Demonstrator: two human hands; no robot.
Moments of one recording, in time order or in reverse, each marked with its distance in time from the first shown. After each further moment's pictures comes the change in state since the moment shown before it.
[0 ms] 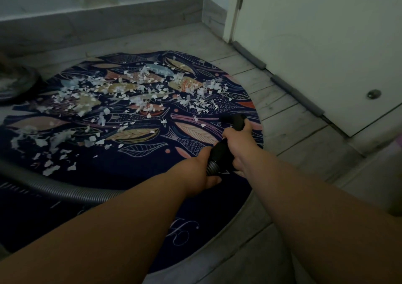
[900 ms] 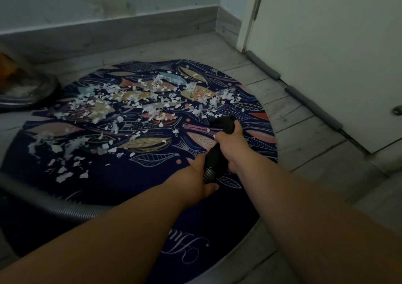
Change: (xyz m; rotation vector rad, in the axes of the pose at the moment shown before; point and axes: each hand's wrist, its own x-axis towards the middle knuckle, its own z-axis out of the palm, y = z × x) left_hand -0.001 -0.027 -0.017 -0.072 0.086 -0.092; right_hand 0.015 -0.019 0.044 -0.194 -0.151 -0.065
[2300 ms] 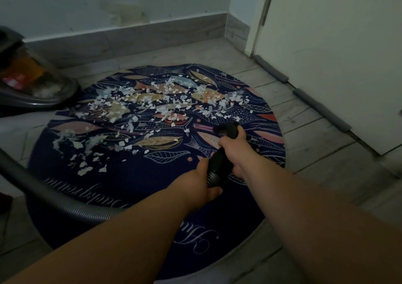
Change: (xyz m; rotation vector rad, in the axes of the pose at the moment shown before) left_hand -0.043 0.000 -0.003 0.003 -0.028 -0.094; right_hand -0.026 0.011 0.011 0.029 -0.067 0.048
